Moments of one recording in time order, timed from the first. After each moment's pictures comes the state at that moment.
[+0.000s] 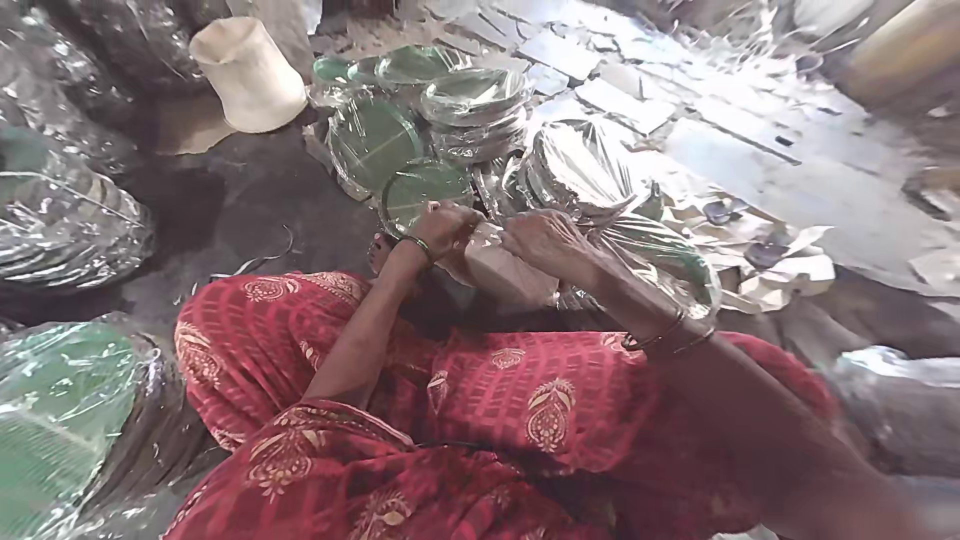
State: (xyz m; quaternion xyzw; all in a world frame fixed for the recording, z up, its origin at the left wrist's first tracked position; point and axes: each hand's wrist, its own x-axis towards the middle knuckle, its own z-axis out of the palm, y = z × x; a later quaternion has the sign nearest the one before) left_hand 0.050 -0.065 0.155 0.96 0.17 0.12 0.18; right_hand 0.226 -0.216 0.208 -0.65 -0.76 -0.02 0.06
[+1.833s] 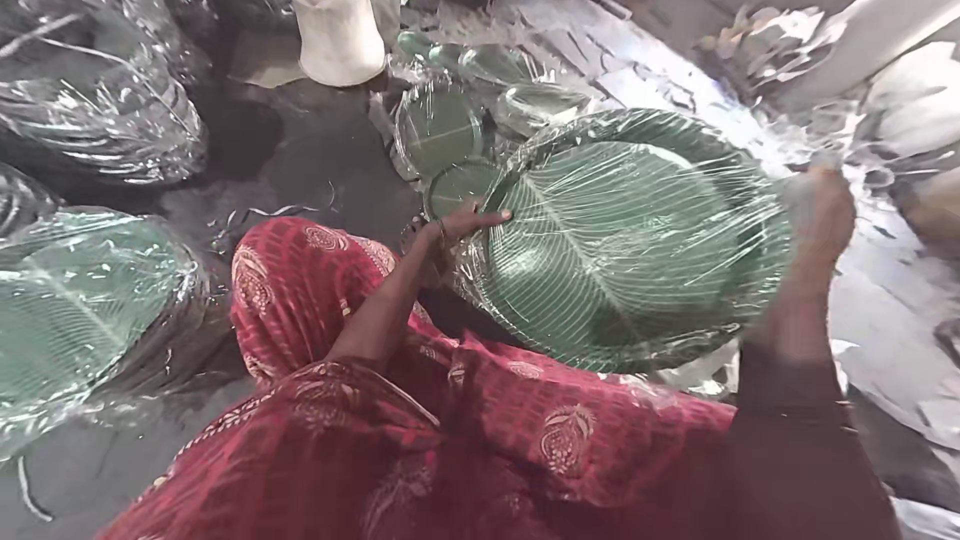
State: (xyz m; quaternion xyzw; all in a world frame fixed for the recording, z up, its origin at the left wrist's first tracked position) left_hand 0.002 -0.049 0.144 0.59 0.27 0.23 0.72; right_hand 0.246 -0.230 0.337 -0.85 -0.39 0.01 0.36
